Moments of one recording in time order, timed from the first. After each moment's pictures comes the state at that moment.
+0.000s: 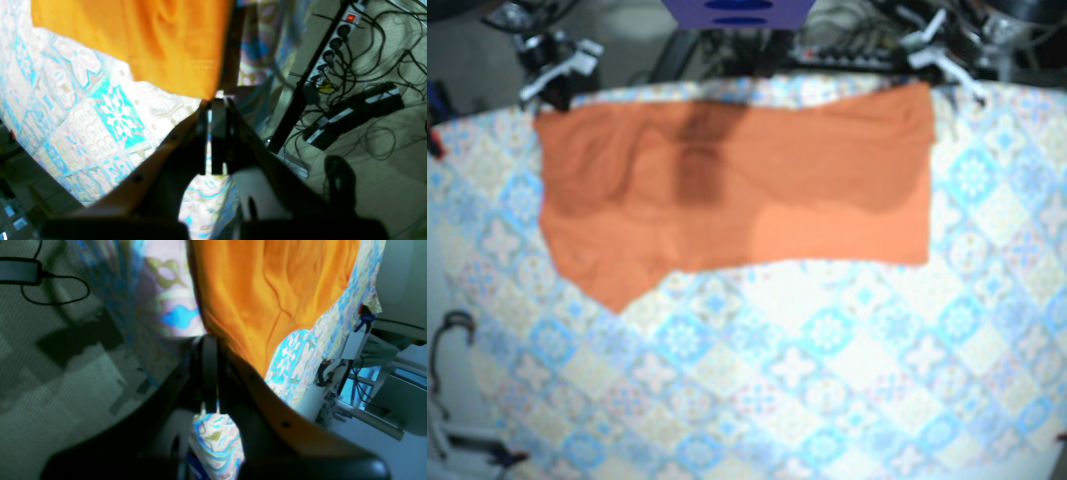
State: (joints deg) left arm 48.9 -45.6 10.8 96.9 31.4 -4.8 8.7; right arm -38.9 21.7 7.3 75.3 -62.7 -4.9 17.5
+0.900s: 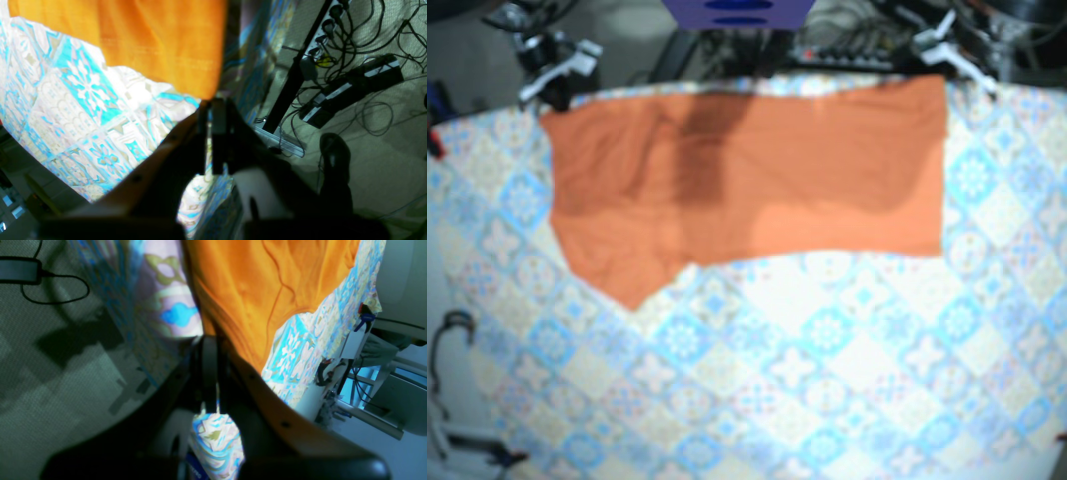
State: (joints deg) left arm 48.4 -45.7 10.7 90.8 31.4 -4.2 8.5; right arm -38.9 21.7 7.3 75.3 -62.7 -4.9 17.4
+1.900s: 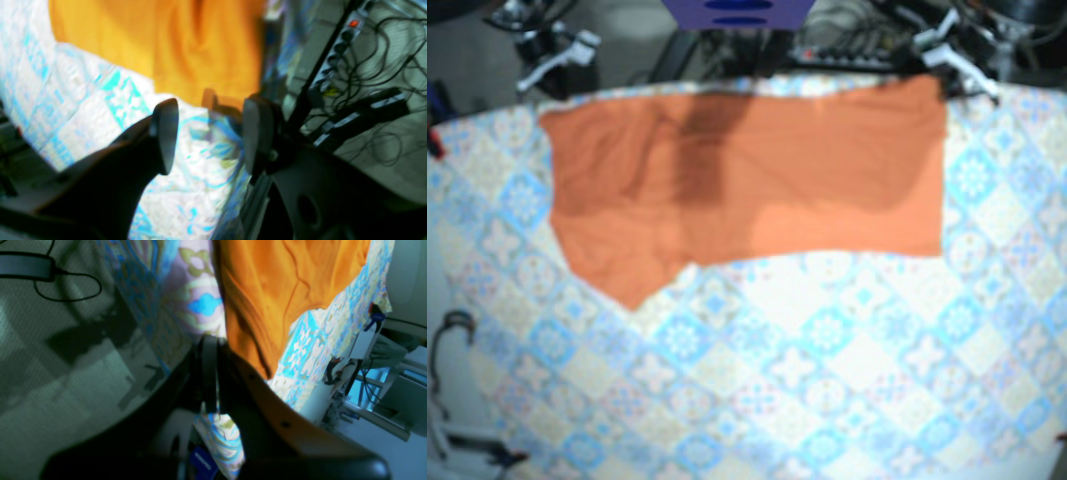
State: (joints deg) left arm 52.7 -45.7 5.4 97.1 31.2 -4.1 2.9; right arm -41.2 21.6 9.0 75.7 -62.5 -4.7 17.8
